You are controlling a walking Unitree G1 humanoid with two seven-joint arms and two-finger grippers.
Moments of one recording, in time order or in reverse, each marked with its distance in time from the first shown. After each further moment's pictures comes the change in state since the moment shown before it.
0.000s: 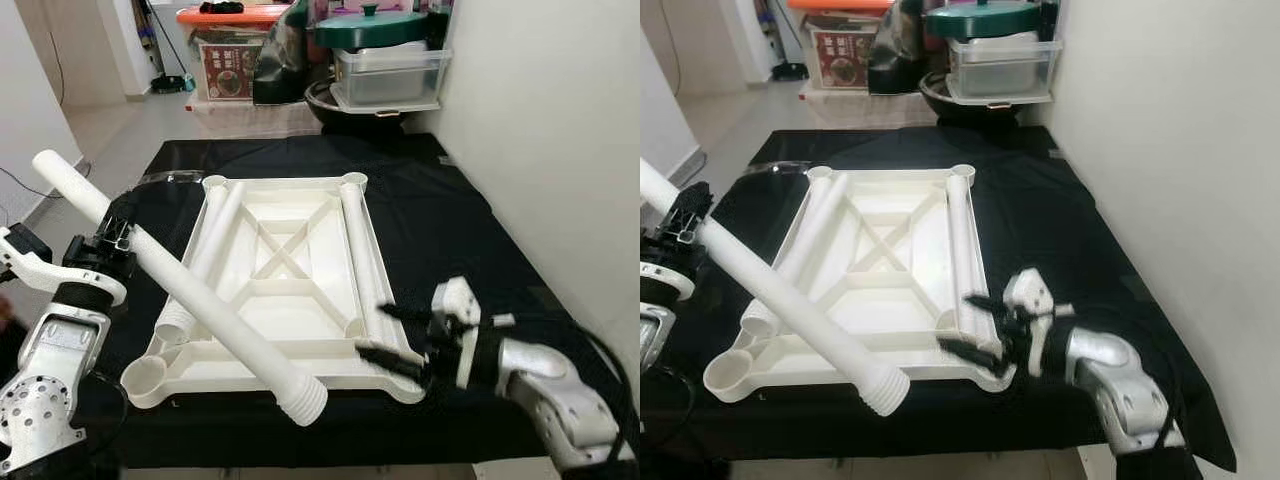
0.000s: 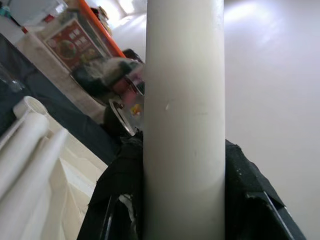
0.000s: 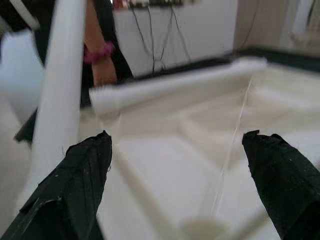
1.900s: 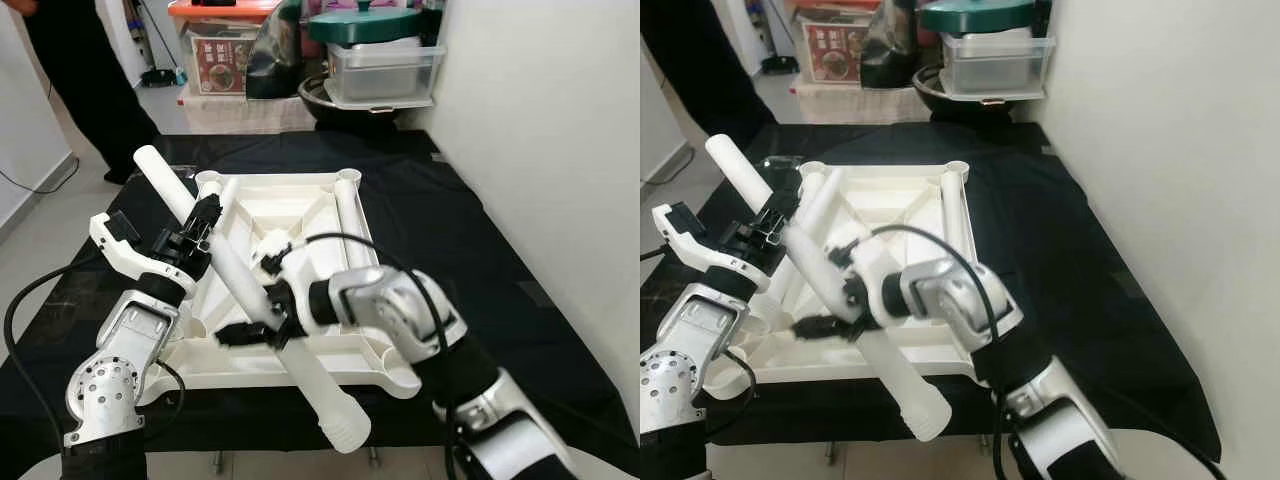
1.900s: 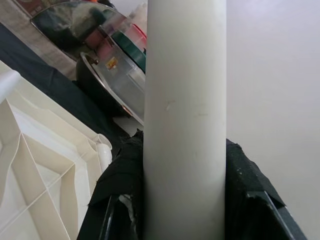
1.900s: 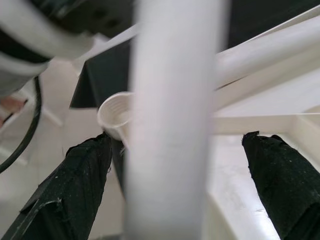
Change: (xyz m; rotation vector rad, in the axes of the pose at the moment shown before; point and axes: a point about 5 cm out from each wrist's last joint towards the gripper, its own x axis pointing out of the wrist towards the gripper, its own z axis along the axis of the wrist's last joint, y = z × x) left arm 0.011 -0.016 -0.058 -0.009 0.157 -0.070; right arm 0.133 0.058 0.036 0.160 0.401 0.195
